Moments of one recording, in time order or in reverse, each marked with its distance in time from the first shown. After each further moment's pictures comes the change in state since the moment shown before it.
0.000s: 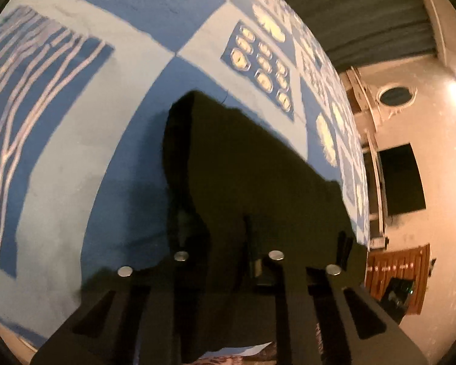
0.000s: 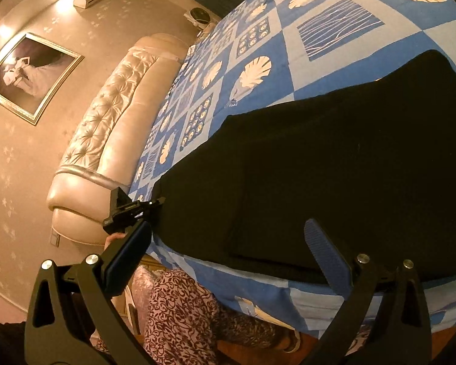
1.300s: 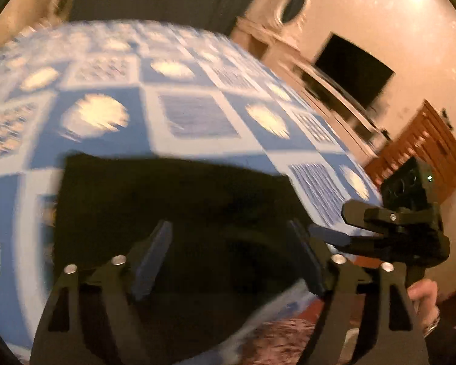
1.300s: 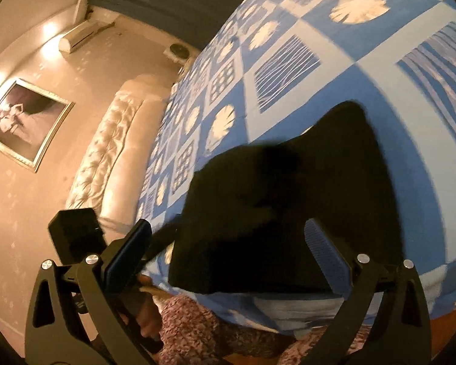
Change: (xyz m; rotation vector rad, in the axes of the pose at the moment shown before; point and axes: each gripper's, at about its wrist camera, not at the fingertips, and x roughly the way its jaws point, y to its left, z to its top) left arm 0.110 -0.328 -0.184 0.677 -0.089 0.023; right arm -0.076 -0.046 0.029 0.136 -0.129 -0.002
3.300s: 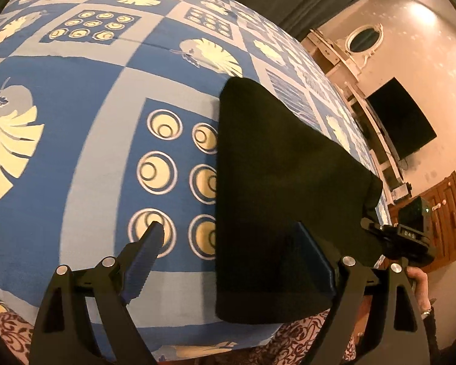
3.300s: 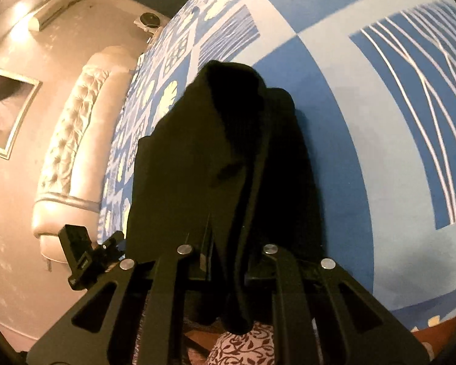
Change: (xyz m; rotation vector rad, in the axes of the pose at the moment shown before) left arm 0.003 0.114 -0.063 -0.355 0.074 0.037; right arm 0.015 -0.076 0.025 0.022 0.157 -0.136
